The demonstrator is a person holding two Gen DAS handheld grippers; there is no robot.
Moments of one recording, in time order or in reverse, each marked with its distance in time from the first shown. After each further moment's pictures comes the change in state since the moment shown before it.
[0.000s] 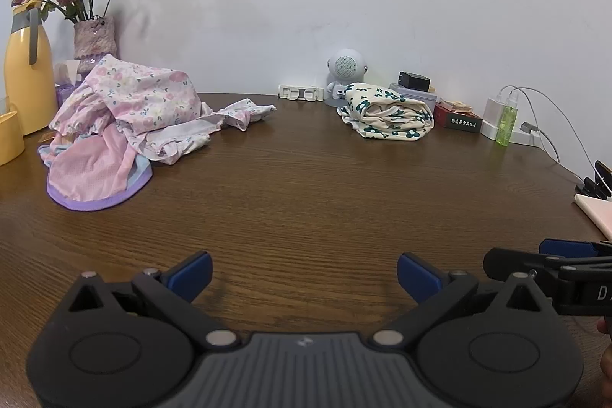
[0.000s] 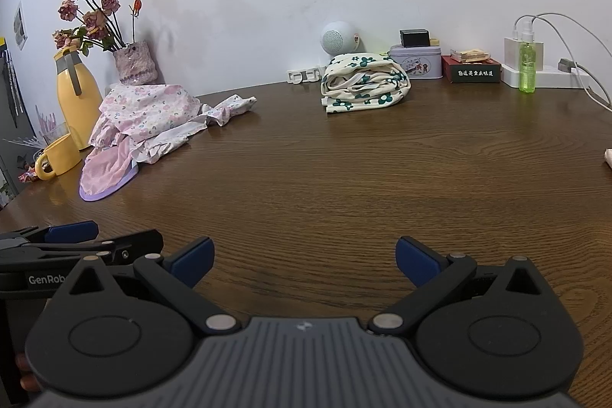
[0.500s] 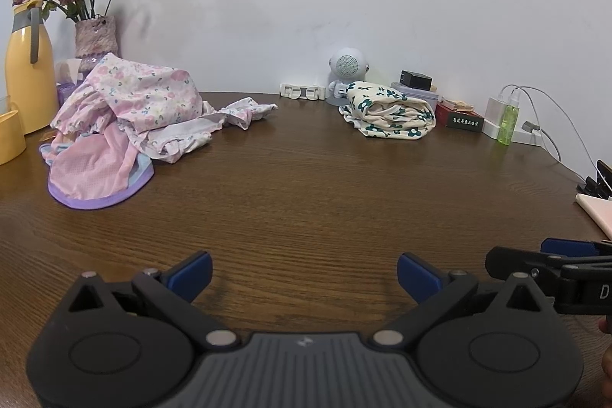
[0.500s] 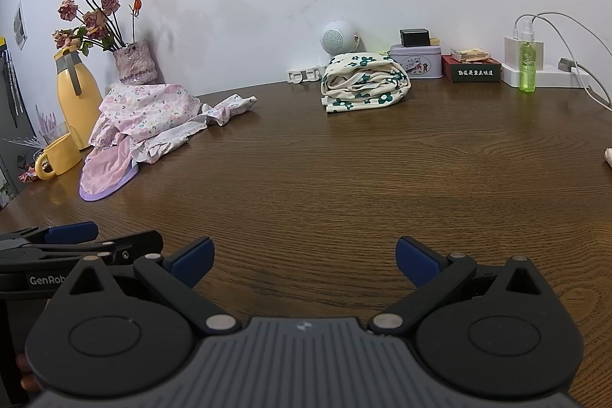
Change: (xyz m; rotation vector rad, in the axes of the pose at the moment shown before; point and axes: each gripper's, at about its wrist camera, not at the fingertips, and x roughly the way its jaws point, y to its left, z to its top) left arm 0.001 0.003 -0.001 -0.001 0.003 0.002; right arm -0.001 0.002 -0.001 0.002 0.002 0.000
